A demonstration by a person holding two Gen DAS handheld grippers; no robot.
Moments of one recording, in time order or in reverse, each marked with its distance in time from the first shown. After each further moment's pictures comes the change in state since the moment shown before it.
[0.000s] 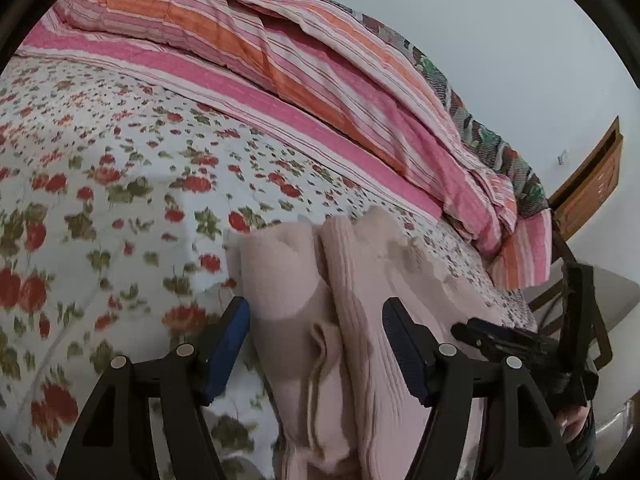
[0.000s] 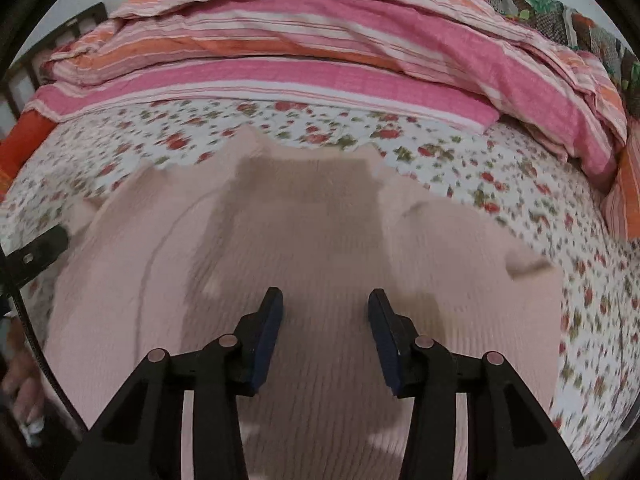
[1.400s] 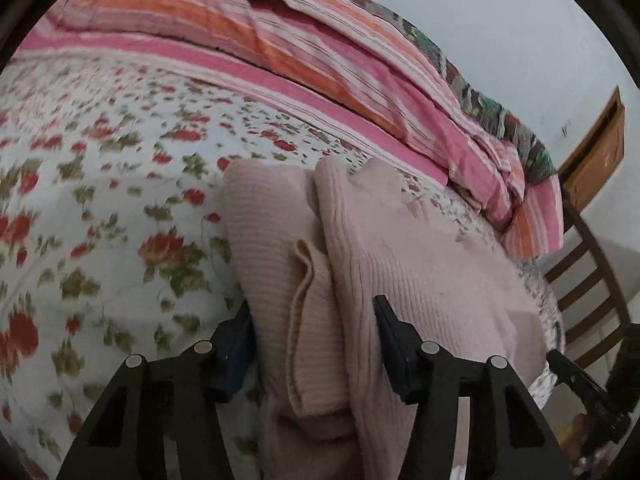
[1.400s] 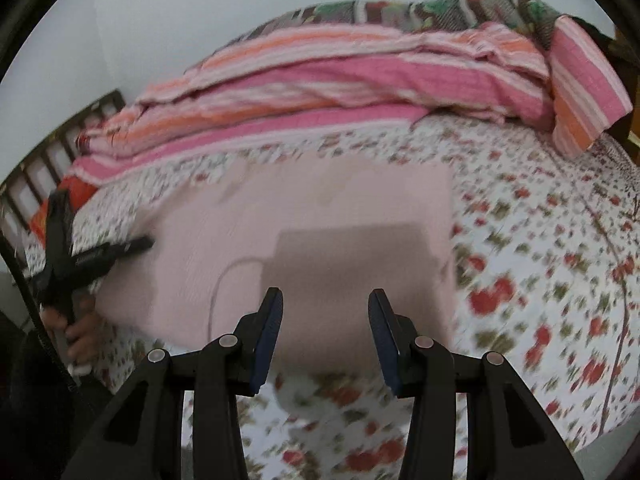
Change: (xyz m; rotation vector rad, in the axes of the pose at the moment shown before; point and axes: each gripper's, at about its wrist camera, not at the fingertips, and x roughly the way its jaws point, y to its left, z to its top) left arm 0.012 -0.012 -0.037 0.053 0.029 0.049; right arm -0.086 -0.081 -0.131 0.173 -0.286 0.122
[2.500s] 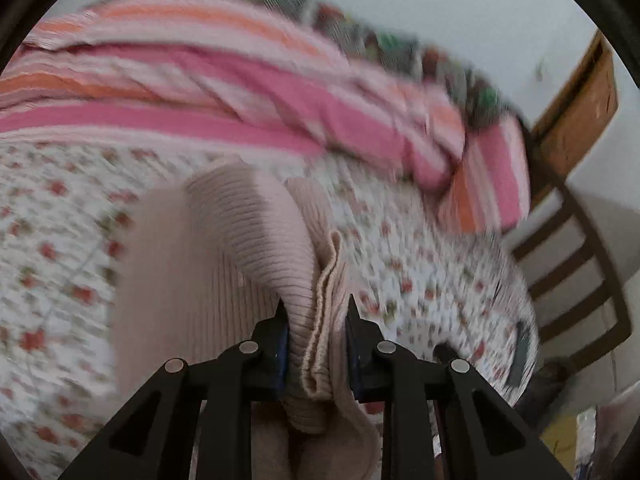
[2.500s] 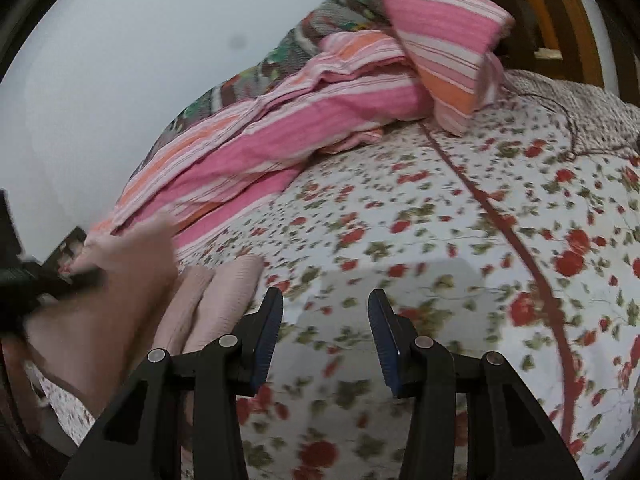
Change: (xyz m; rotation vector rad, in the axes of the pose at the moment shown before) left arm 0.084 -0.307 0.001 0.134 0.142 0.043; right arm 0.010 -0.206 0.007 0.381 -0.226 0.011
